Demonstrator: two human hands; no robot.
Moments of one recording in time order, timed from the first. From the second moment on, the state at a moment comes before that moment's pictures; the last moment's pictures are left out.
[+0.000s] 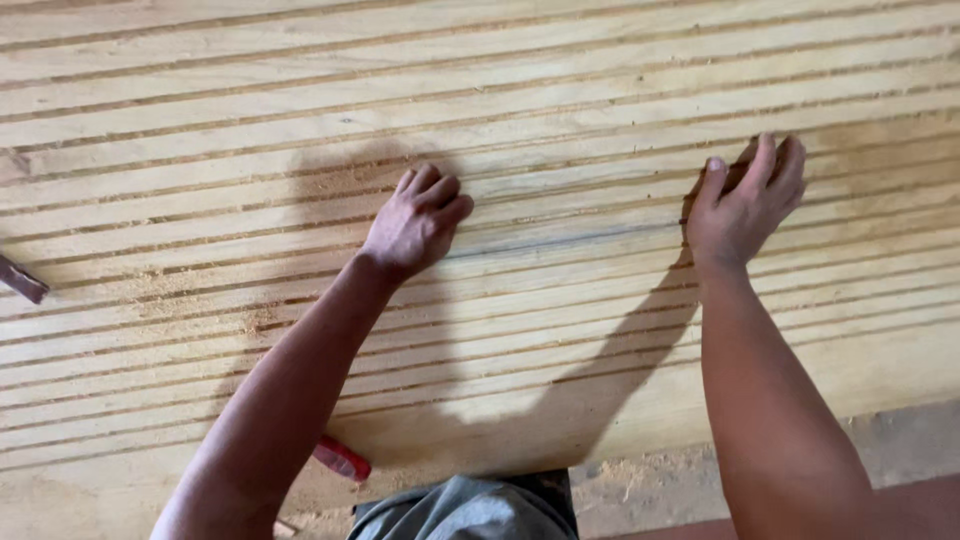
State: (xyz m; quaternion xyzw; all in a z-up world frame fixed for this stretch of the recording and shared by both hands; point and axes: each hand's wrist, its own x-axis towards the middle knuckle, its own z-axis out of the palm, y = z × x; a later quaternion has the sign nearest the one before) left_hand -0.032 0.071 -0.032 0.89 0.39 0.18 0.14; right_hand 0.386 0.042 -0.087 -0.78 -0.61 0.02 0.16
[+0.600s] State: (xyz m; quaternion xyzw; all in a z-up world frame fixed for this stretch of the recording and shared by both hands) left_hand 0.002 0.074 -0.043 0.90 0.37 0.20 0.14; right_hand 0.387 0.035 -0.087 -0.77 -0.61 0.04 0.17
